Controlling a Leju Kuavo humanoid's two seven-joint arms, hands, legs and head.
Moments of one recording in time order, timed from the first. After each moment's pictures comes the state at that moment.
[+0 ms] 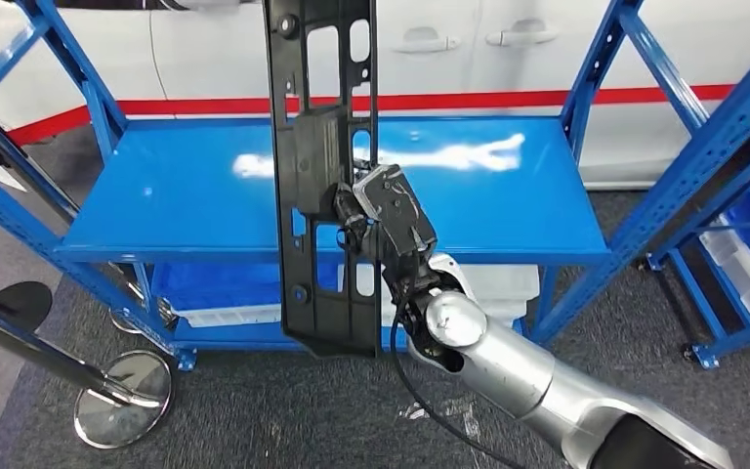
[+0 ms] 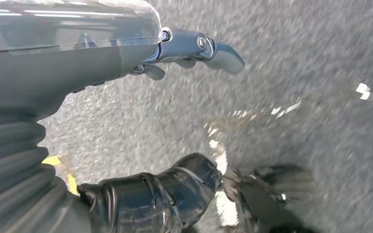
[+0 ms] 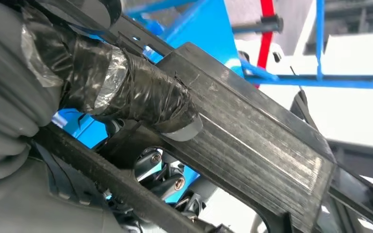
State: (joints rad) left arm -0.10 -0.01 -0.84 -0.25 0.76 0.44 -0.22; right arm -0.74 -0.06 0.85 -1.52 -0.54 -0.52 -0.09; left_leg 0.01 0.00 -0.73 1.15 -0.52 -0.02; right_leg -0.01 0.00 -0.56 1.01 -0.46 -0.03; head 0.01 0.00
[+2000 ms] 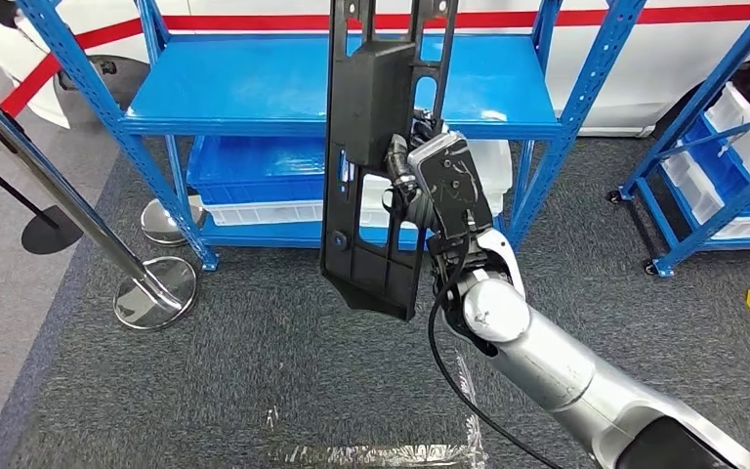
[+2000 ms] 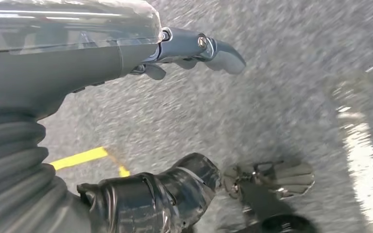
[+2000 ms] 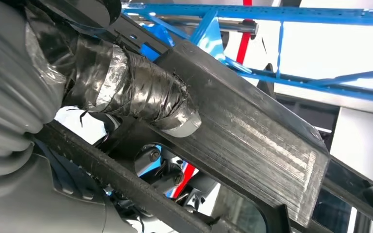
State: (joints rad) left arm -0.11 -0.01 -0.89 -0.25 0.77 0.42 -0.21; right arm -0.74 -0.12 0.74 -1.65 -0.33 -0.62 -0.04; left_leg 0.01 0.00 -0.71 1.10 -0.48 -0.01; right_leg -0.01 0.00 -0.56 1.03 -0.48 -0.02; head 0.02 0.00
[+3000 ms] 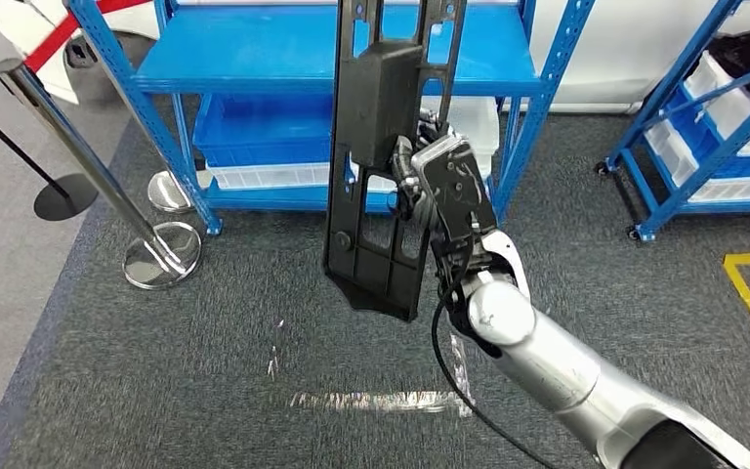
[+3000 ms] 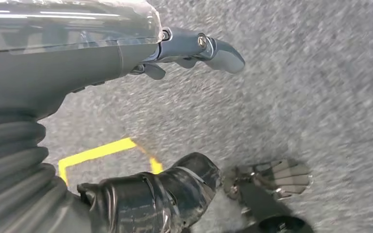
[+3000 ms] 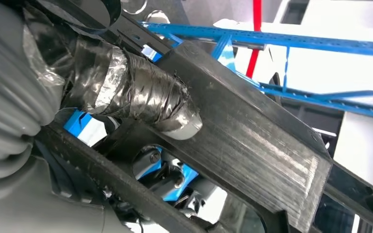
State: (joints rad) left arm -0.12 -0.01 -0.90 -0.25 0.77 0.42 -0.21; right arm -0.74 -0.14 0.73 -1.67 -0.32 -0.61 -0.03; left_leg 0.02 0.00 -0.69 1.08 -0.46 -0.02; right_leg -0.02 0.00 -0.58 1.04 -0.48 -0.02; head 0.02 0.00
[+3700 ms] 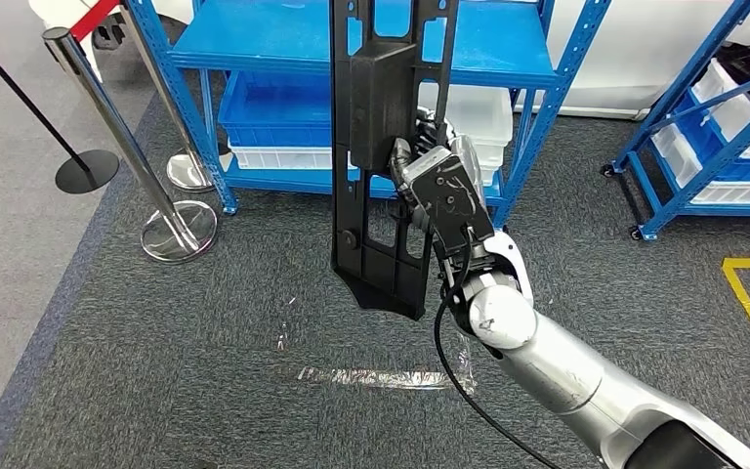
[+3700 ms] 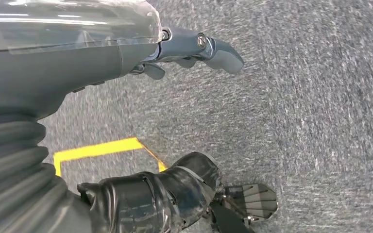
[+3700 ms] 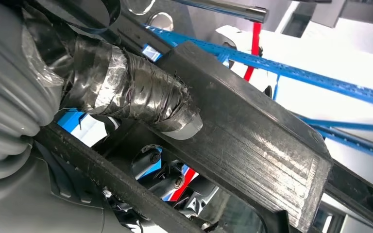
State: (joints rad) left arm -0.13 0.00 -0.91 -0.25 0.84 0.46 -0.26; right arm -0.73 -0.16 0.73 -1.68 -0.22 -0.58 -0.03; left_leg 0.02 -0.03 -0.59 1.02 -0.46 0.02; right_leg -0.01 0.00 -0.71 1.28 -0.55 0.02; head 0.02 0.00
